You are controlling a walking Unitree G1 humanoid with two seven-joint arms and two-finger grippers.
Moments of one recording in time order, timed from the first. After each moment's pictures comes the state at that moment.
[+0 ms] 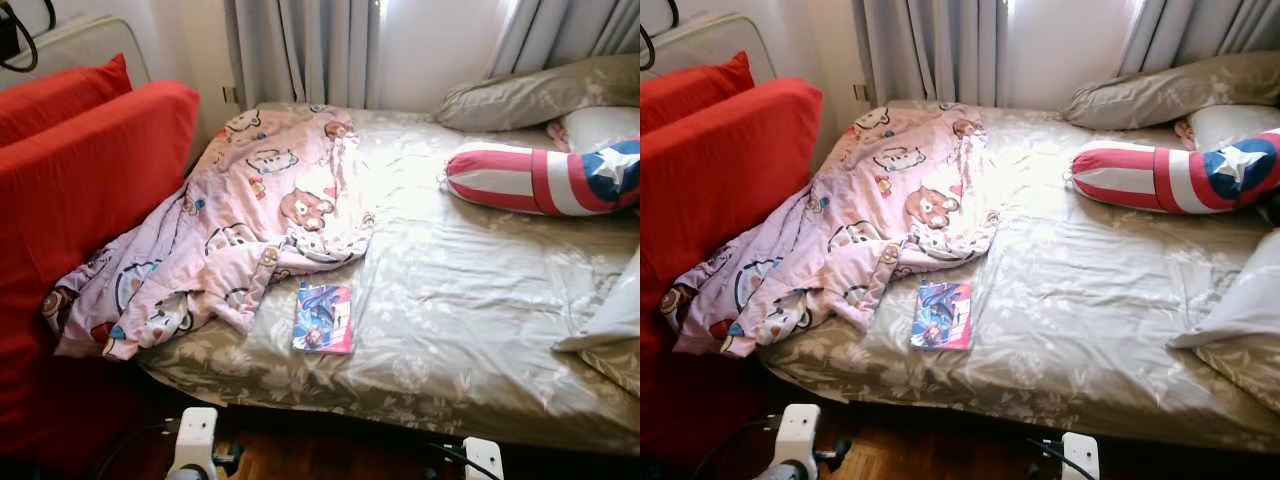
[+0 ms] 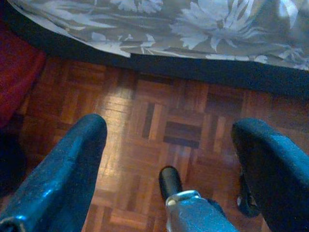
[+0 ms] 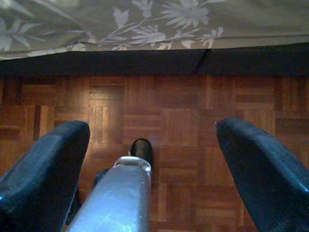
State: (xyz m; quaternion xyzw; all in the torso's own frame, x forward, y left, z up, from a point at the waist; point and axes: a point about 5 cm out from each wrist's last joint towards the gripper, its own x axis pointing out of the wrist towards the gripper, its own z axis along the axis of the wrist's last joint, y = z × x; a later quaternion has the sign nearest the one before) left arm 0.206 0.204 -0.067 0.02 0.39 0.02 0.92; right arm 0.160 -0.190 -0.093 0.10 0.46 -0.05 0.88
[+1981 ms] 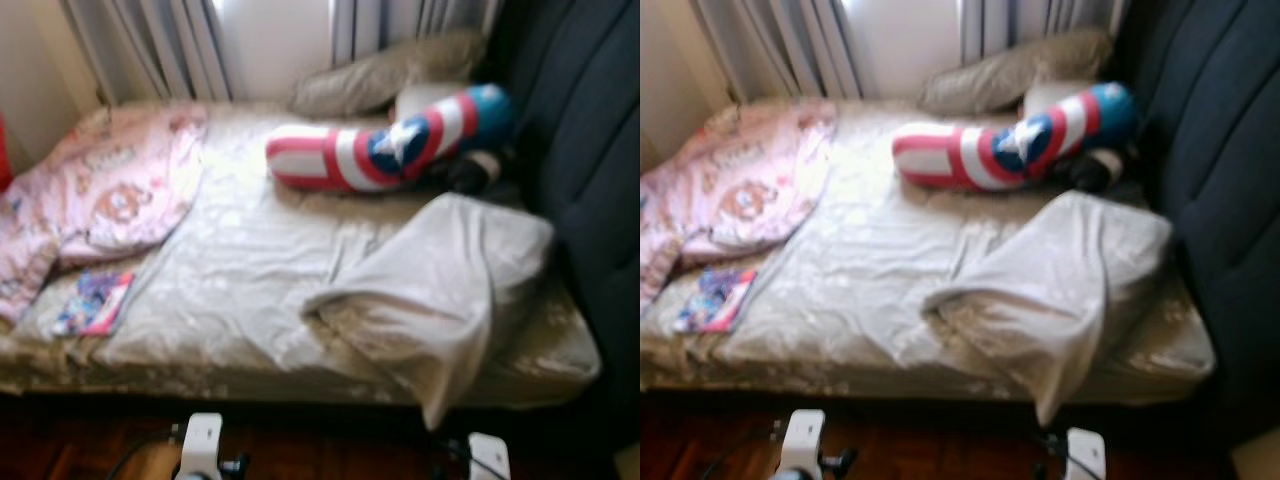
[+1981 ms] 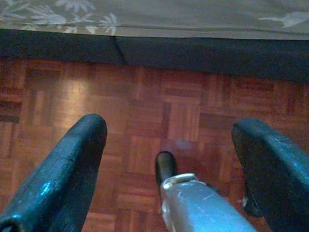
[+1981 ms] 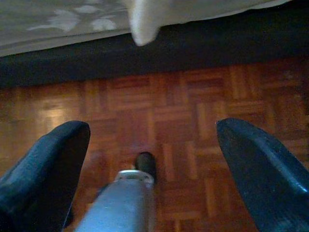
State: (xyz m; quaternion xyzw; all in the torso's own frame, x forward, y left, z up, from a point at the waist) left arm 0.198 0.196 -0.073 0.01 0.40 0.01 0.91; right arm 0.162 -0.194 -0.092 0.09 0.46 -0.06 0.88
